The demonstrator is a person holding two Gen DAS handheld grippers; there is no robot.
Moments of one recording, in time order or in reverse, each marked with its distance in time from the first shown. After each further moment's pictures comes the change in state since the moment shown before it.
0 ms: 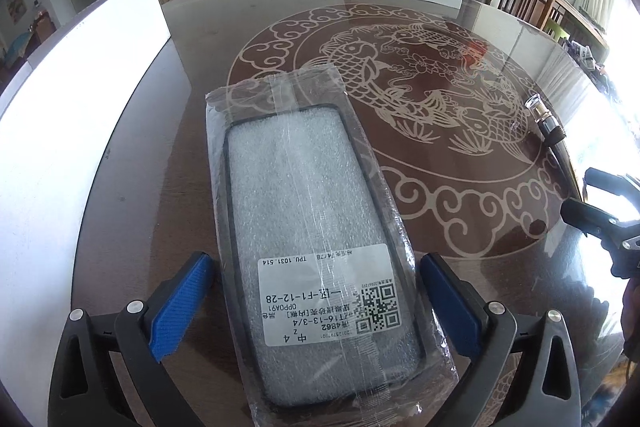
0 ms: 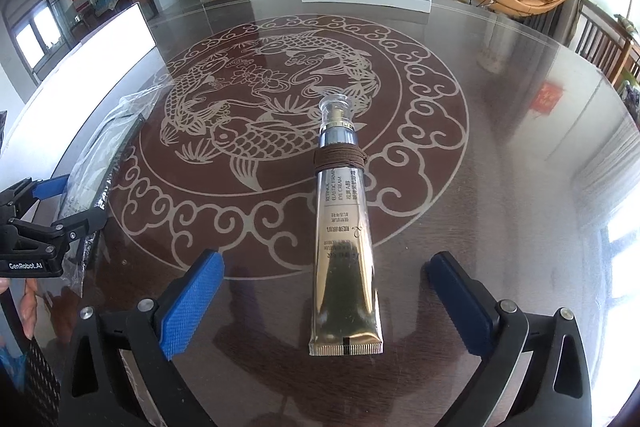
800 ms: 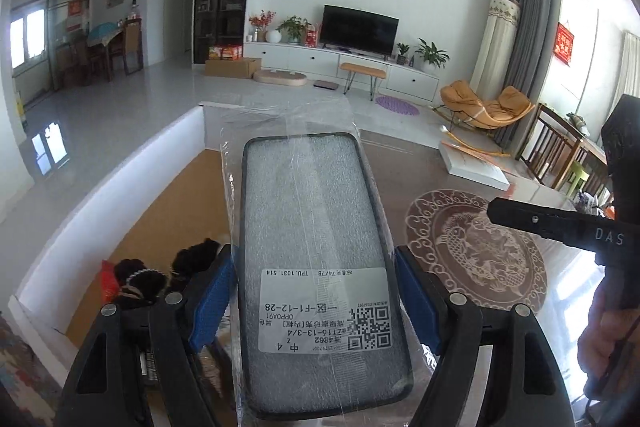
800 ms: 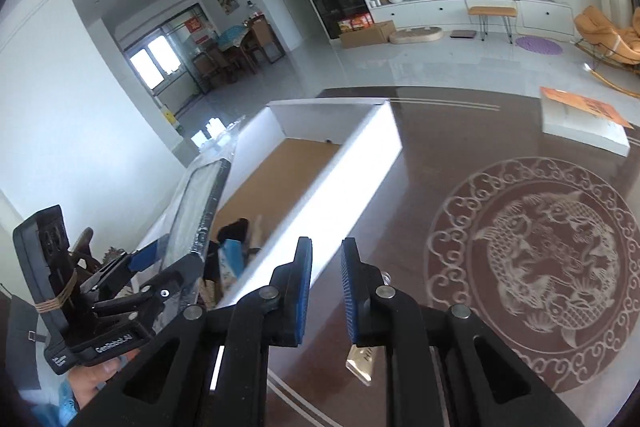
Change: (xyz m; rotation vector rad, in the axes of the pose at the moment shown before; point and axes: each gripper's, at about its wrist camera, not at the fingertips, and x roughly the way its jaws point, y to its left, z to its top) left arm -0.203 0.214 -0.035 -0.299 -0.413 0.100; right arm -0.098 0.296 0.110 -0.163 -0.199 0.501
